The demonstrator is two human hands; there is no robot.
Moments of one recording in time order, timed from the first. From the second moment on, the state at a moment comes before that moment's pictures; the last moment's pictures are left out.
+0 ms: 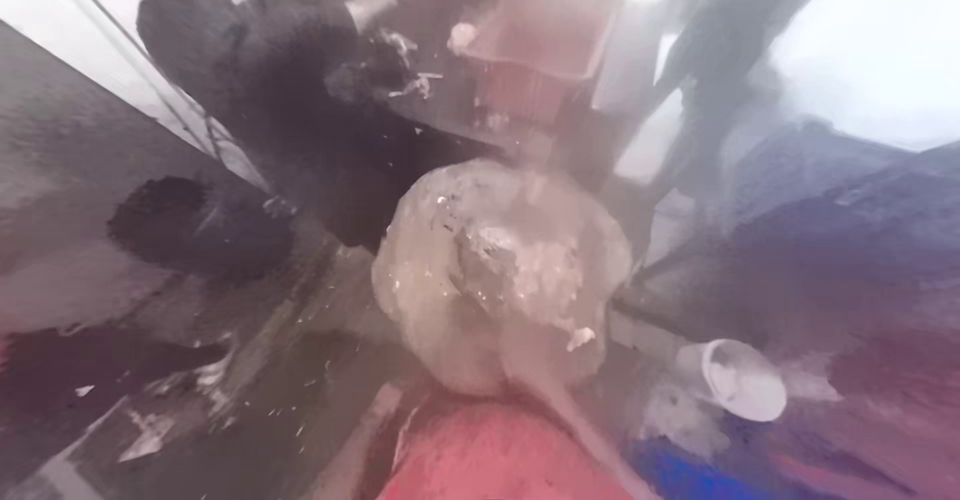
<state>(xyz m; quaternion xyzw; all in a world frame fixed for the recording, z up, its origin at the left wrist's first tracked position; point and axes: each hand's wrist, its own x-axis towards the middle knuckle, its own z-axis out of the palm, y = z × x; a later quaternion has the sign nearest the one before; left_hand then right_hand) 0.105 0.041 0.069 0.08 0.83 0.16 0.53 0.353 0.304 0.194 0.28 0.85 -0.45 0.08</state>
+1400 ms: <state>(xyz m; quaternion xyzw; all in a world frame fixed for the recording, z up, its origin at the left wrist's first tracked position) -0.030 0.050 0.036 0.10 0.85 0.21 0.46 0.342 0.278 0.186 0.34 0.79 -0.50 -0.08</state>
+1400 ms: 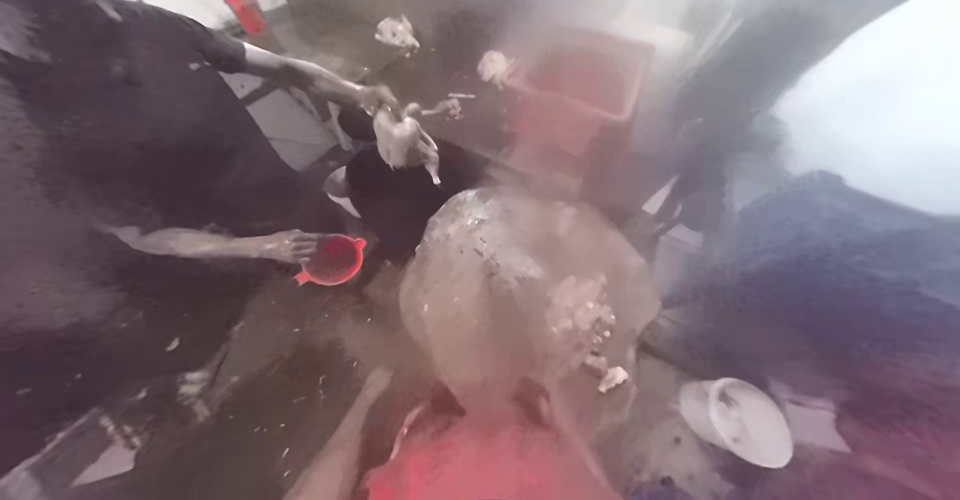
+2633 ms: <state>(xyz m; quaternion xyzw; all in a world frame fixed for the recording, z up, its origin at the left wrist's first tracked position) -0.170 0.258 0.226 -0.20 0.38 0.90 0.11 0.330 0.265 0.180 0.37 0.77 -0.47 -0.20</state>
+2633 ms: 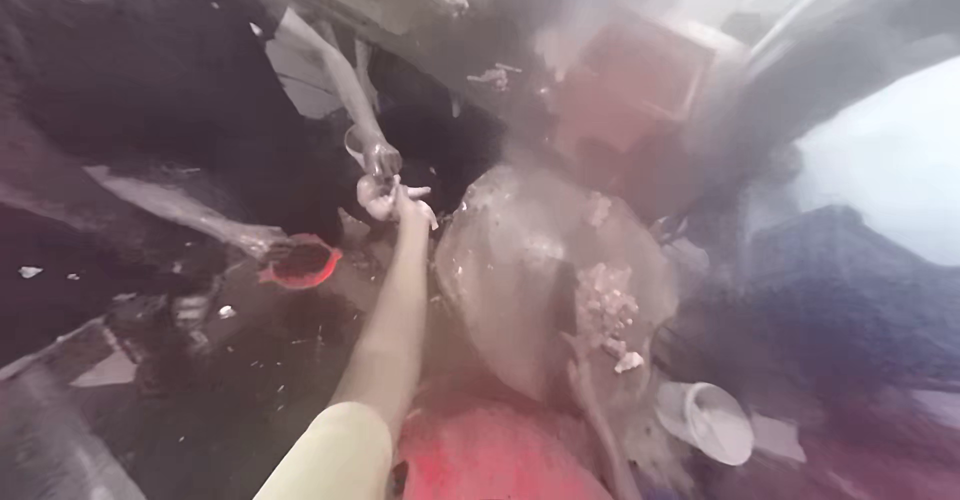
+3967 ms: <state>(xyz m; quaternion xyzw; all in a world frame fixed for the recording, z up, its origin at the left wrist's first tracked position) -0.037 -0.277 0.042 -0.44 0.71 0.53 0.16 0.268 0.212 0.309 0.37 0.88 -0.31 -0.04</state>
